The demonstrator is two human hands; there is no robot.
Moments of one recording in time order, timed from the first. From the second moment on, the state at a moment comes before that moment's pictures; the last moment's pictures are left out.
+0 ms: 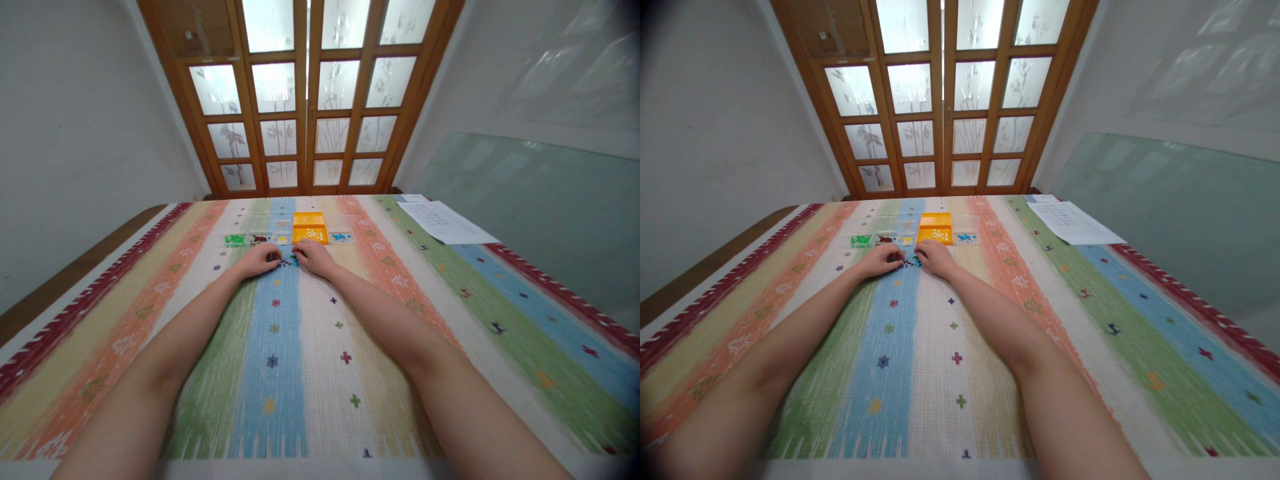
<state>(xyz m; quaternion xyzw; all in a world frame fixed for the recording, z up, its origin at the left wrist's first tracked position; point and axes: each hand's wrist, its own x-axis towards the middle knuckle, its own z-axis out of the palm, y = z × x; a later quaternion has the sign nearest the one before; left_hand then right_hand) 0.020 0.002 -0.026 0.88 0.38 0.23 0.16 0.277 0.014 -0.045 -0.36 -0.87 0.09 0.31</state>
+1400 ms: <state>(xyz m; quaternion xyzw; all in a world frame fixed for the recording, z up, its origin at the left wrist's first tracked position) 0.019 0.016 -0.043 0.75 0.46 0.39 0.27 0.277 0.015 -0.046 -0.36 -0.88 0.08 0.30</state>
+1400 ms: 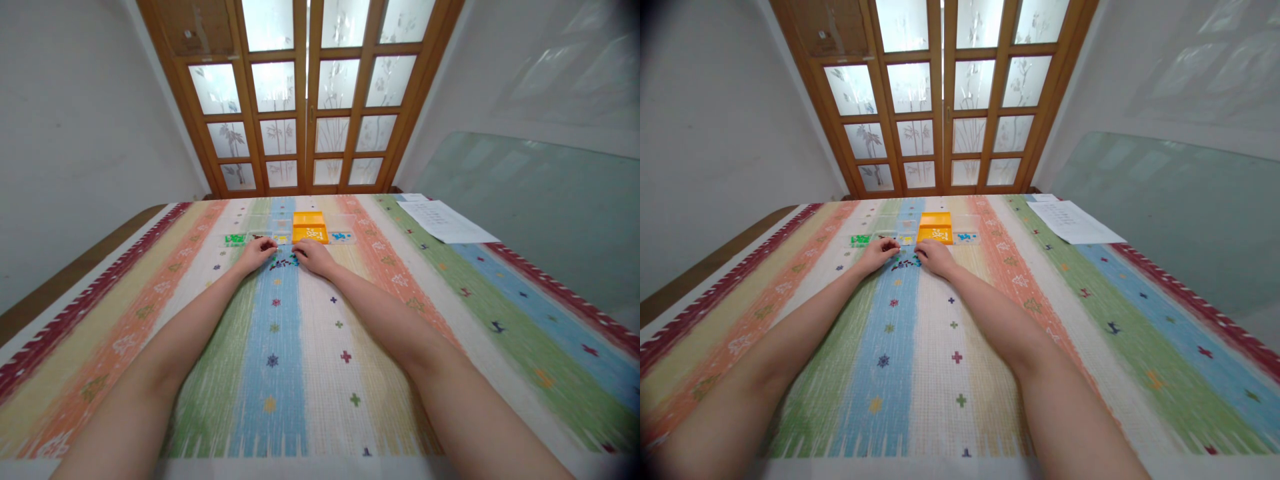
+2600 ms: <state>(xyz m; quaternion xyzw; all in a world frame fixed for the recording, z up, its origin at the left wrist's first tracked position) 0.009 0.012 -0.035 0.81 0.47 0.30 0.18 0.303 0.036 -0.037 -0.48 -0.78 0.03 0.41</state>
